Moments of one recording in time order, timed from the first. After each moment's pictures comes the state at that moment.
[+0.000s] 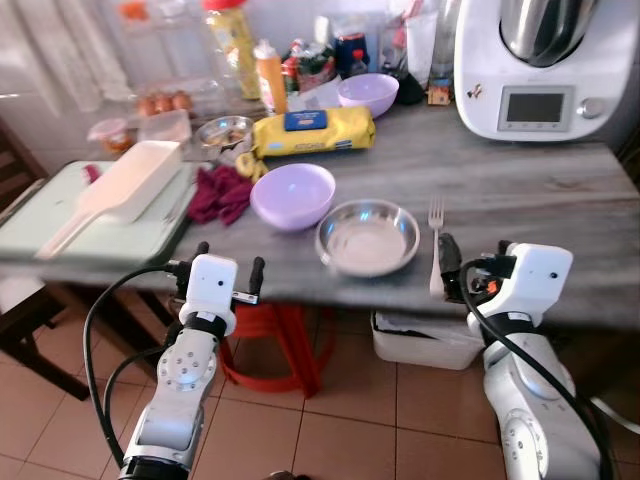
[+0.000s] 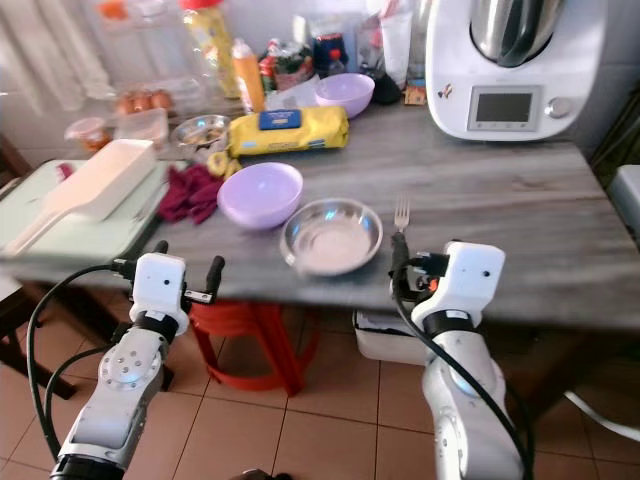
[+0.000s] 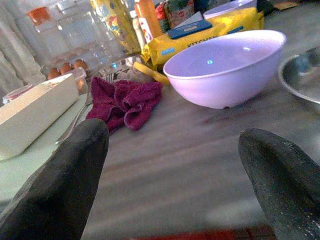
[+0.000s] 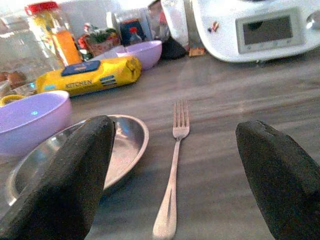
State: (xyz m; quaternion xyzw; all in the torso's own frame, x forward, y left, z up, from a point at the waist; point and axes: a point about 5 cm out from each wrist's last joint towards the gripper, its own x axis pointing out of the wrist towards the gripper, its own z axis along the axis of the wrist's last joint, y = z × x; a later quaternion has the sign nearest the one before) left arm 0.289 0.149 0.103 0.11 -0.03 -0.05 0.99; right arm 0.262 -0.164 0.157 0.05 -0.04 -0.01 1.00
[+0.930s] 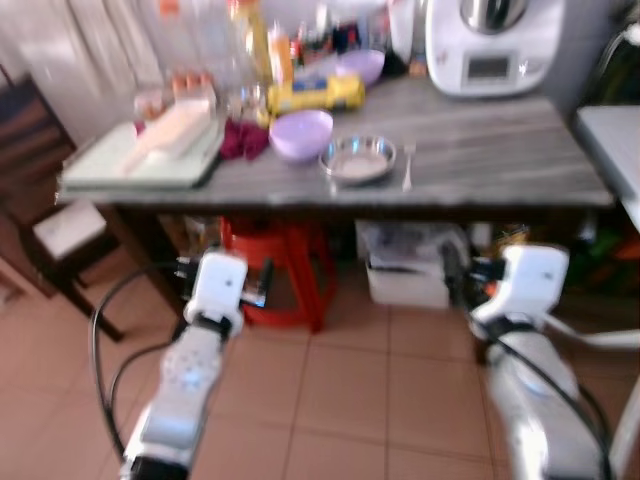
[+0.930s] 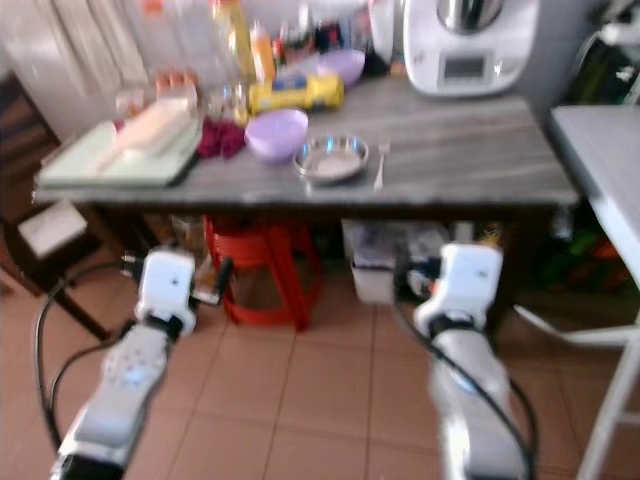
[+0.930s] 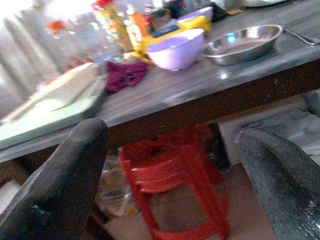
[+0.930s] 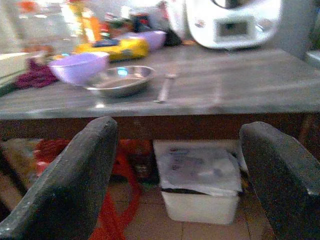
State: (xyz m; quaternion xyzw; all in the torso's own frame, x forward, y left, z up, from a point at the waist) left arm 0.289 0.148 0.105 0.12 -0.03 -0.07 0.99; right arm 0.265 -0.166 0.150 0.00 -0.03 -0.01 1.00
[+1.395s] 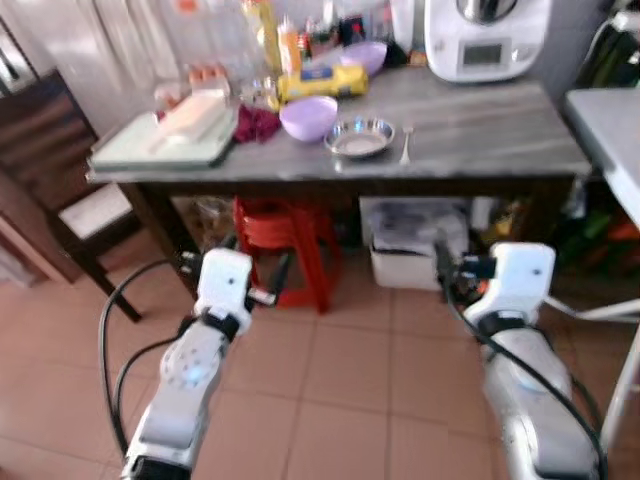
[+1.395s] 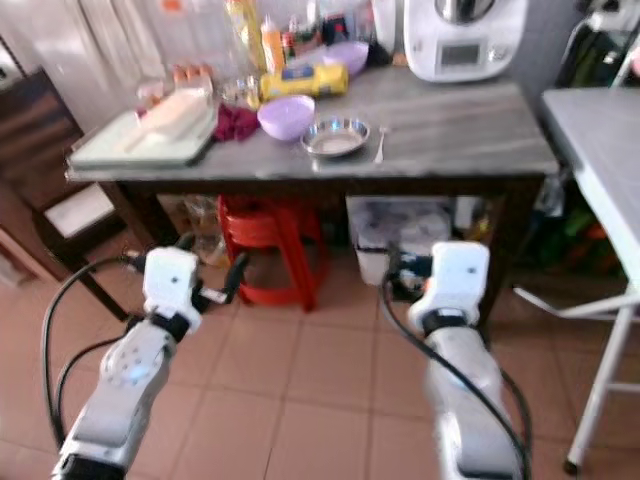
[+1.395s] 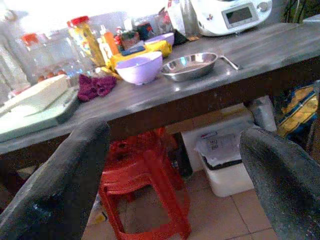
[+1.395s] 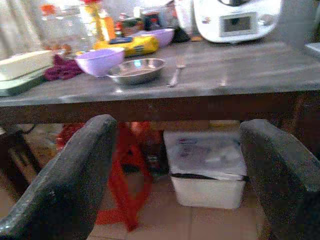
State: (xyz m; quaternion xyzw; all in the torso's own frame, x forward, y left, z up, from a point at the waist) left arm 0.285 0.135 0.114 0.07 -0.05 -0.14 0.99; right arm 0.267 -0.162 0.147 0.01 -0.03 0.00 1.00
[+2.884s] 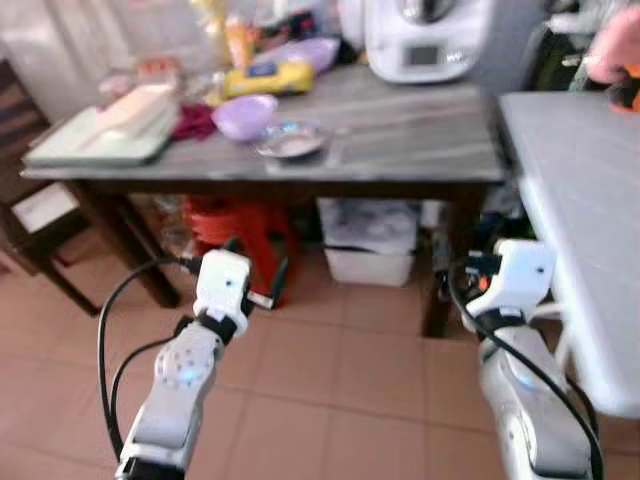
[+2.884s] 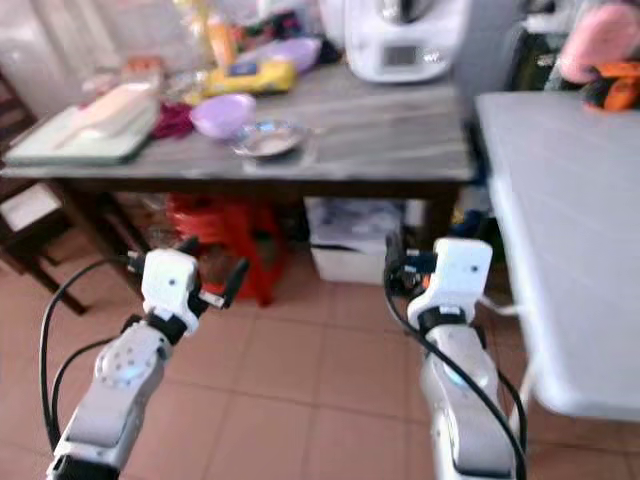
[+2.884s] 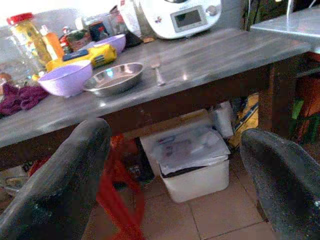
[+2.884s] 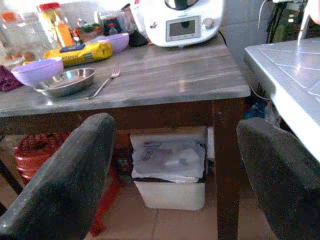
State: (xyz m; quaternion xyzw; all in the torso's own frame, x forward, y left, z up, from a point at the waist) left arm 0.286 0.136 0.115 0.07 -0.05 -0.17 0.98; right arm 0.270 -0.163 0.154 0.03 -0.04 0.00 1.00
